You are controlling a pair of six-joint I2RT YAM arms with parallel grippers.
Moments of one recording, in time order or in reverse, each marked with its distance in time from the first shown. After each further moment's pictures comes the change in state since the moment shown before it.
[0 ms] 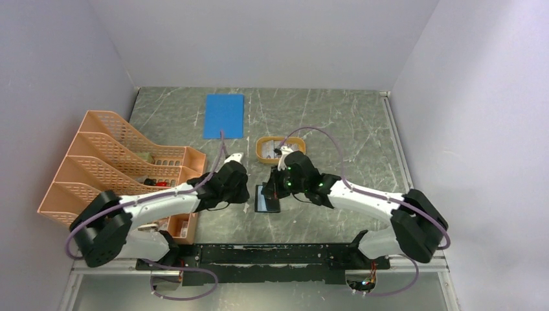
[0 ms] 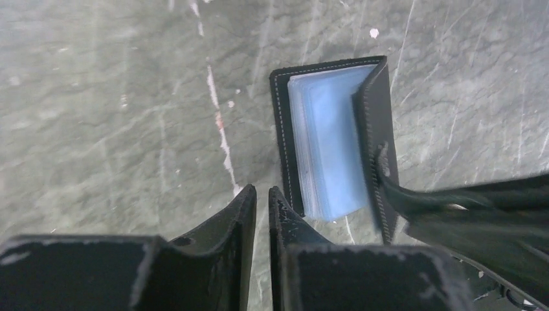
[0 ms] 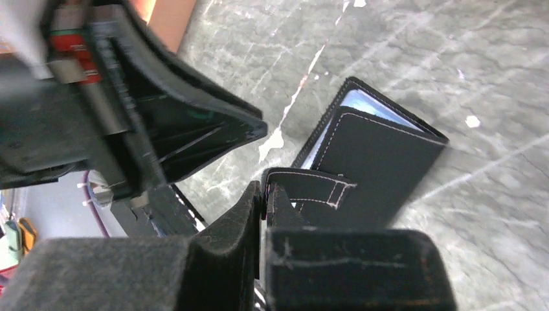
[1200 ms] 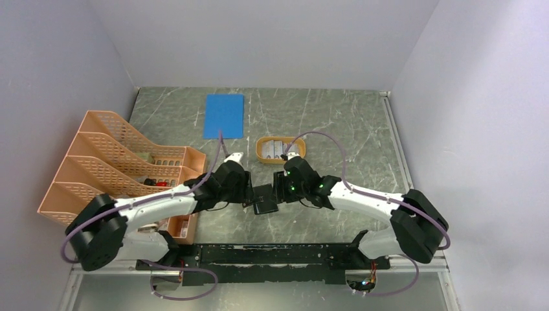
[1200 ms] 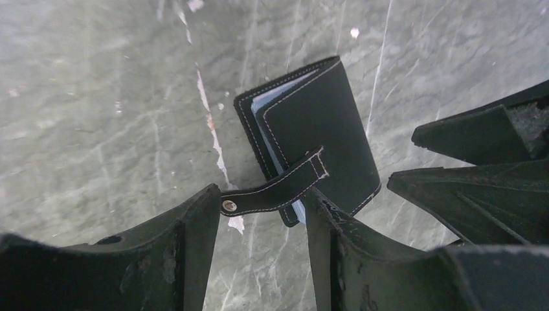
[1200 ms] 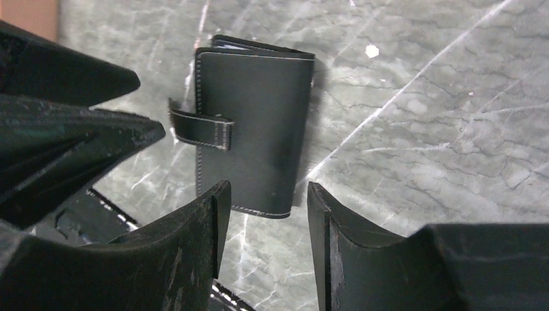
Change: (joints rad) left arm 0.012 -0.109 -0.023 -0.012 -0.014 0.026; right arm 0.004 0.014 -0.003 -0.147 0.156 0.006
